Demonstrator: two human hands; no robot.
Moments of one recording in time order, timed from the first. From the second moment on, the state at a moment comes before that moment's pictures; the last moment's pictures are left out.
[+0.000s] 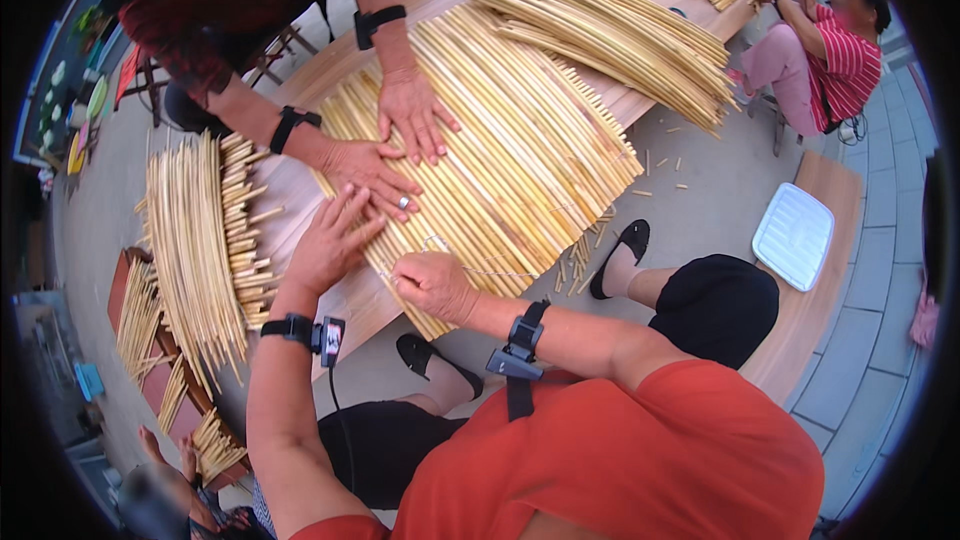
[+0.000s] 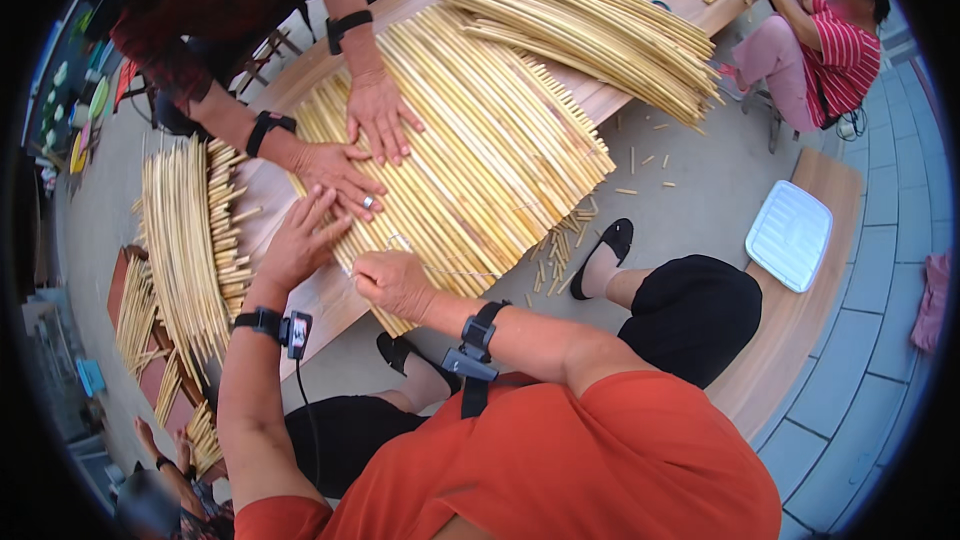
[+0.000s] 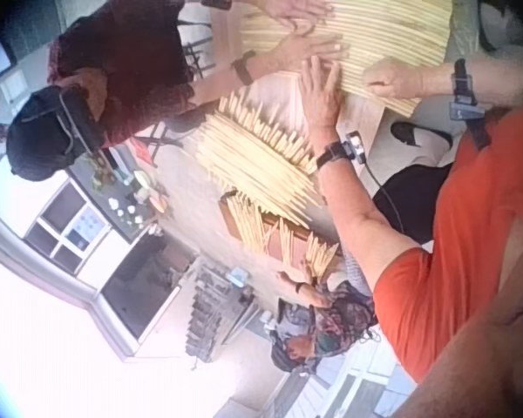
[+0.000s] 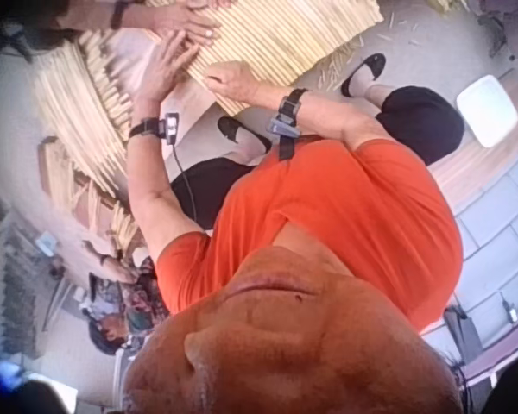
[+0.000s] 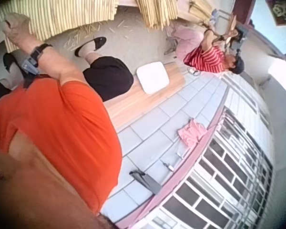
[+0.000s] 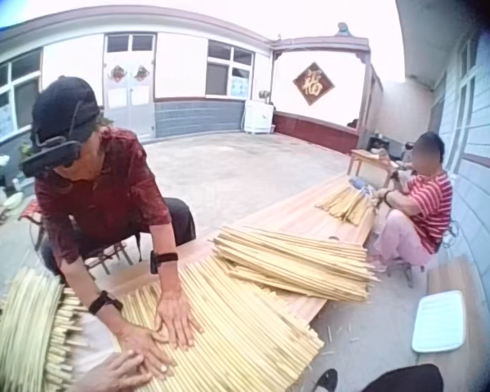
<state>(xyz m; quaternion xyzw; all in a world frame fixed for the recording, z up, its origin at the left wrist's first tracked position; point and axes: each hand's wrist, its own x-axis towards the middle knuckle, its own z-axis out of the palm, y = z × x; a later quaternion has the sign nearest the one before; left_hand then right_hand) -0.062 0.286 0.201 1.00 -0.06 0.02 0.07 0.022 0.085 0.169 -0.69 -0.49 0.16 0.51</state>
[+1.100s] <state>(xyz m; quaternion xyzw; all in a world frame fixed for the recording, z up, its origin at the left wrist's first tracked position) -0.029 0.274 0.208 0.98 -0.18 -0.07 -0.03 0.043 0.104 0.150 -0.46 0.02 0.66 0.60</state>
